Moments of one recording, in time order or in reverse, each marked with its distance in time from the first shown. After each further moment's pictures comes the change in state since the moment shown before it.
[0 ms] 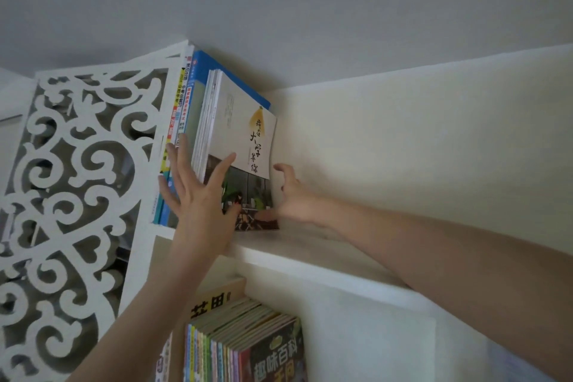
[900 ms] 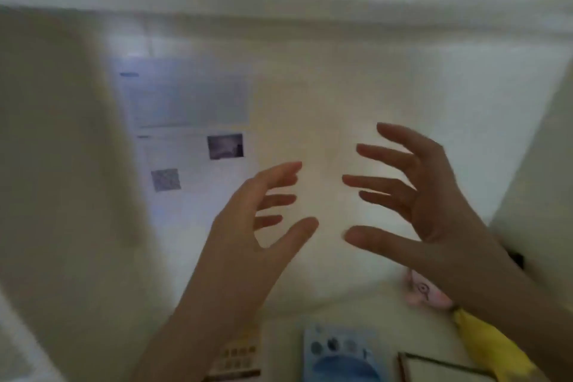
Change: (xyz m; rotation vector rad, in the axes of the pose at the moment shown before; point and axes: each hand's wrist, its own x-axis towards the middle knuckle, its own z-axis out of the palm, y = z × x) left_hand -0.339 0.331 -0.069 -1.331 -1.127 -0.004; right_hand -0.602 0.092 -0.115 0.112 0.626 0.365
